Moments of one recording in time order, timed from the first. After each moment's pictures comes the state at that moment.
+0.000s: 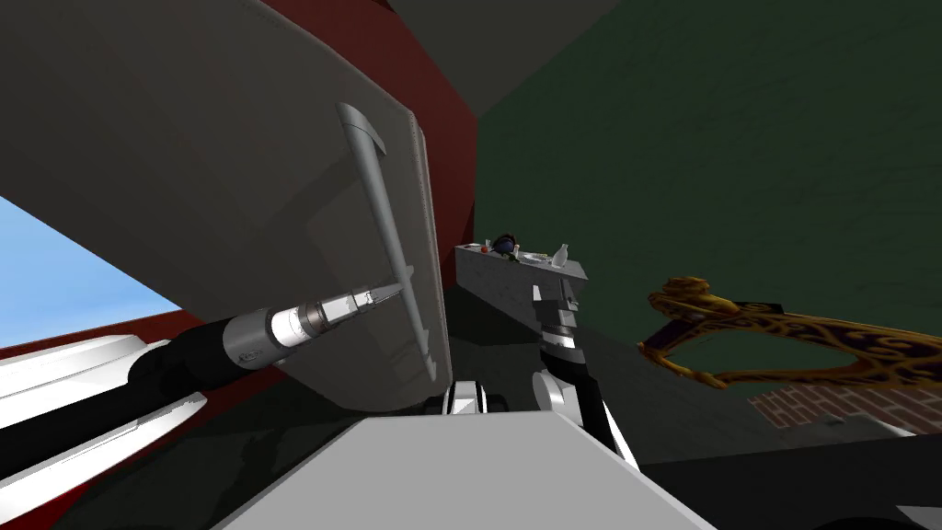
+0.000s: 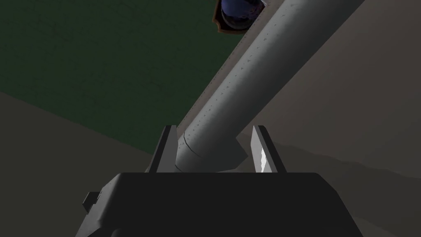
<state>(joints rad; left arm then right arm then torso) 1.09 1.30 0.85 -2.61 0.14 -0.22 0.35 0.49 0.05 0.04 -2.33 -0.05 -0.44 -0.17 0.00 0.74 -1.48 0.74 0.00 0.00</state>
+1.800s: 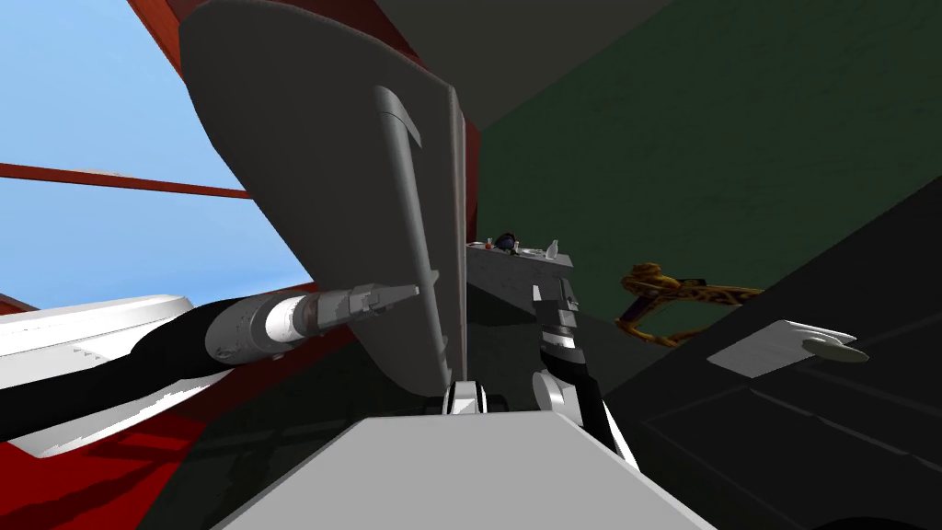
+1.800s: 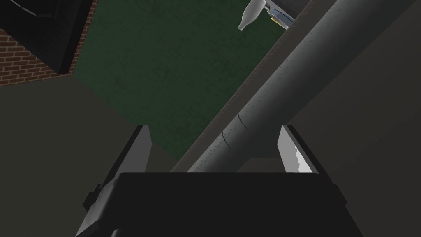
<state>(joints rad) 1.13 1.49 1.04 -2.61 0.25 -0.45 0.41 0.49 0.05 0.04 -2.33 -0.05 -0.44 -0.17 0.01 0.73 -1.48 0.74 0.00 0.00</state>
